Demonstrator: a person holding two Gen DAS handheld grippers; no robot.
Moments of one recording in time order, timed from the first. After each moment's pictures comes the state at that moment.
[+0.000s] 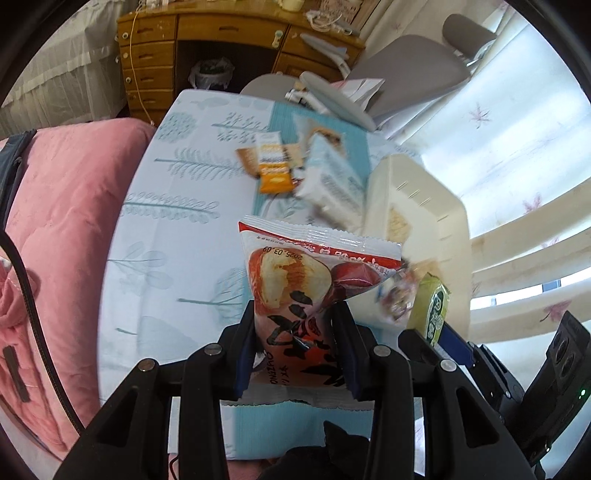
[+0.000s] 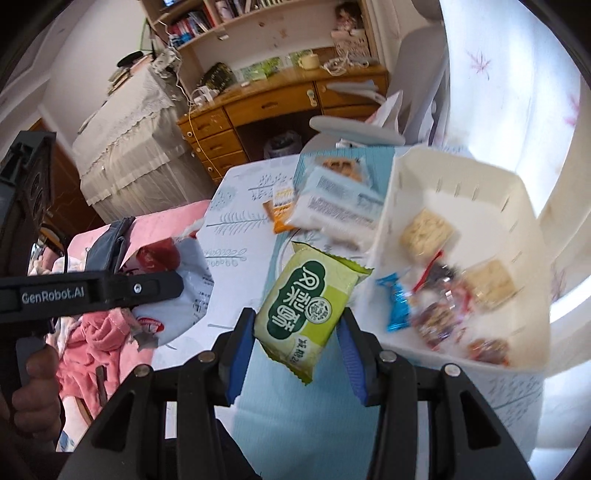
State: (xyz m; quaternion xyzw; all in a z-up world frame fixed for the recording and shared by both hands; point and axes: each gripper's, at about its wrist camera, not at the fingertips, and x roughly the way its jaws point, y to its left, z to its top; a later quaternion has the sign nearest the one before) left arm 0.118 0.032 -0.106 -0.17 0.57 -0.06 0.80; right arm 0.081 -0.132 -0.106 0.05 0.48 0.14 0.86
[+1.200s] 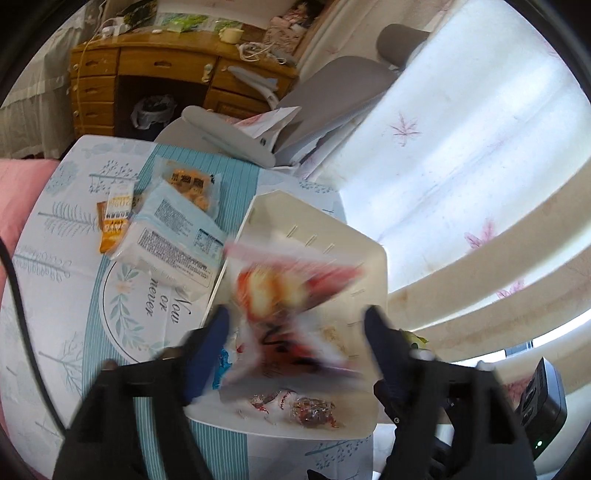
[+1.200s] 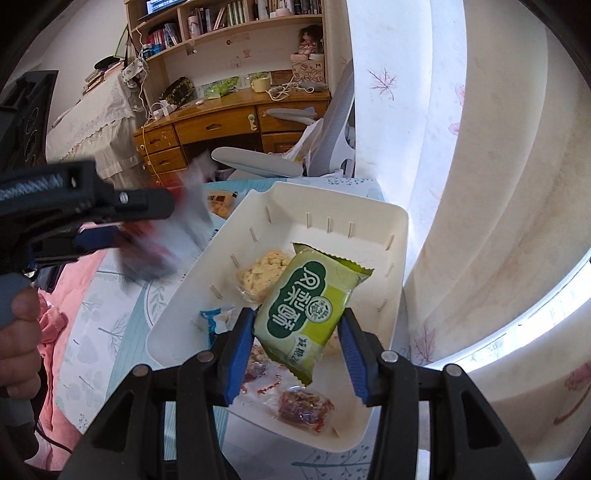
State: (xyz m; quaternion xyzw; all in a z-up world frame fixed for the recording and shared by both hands) left arm 0.195 -0.140 -0.100 -0.21 0.48 -0.11 0.84; right arm 0.119 -0.303 -0.104 -0.01 0.45 0.07 0.89
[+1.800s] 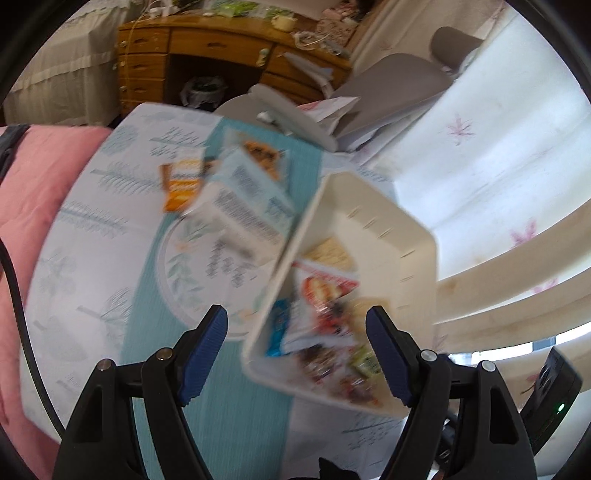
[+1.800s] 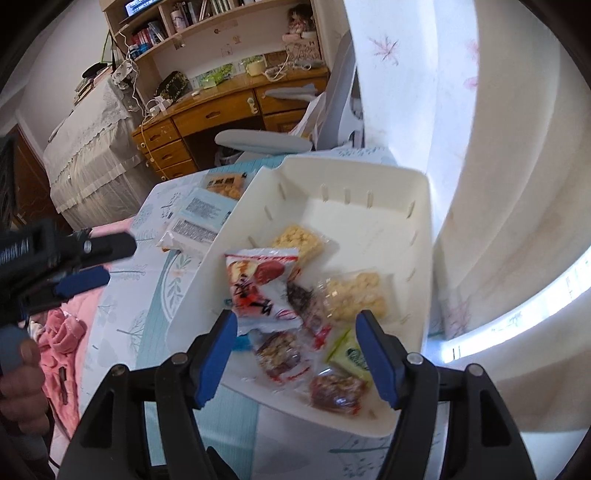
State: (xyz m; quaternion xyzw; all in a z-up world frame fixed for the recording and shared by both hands) left arm 0.157 -0.092 -0.121 -0.21 0.53 -0.03 0.82; right arm 0.122 -0.287 -0.123 0.04 0.49 0.09 0.87
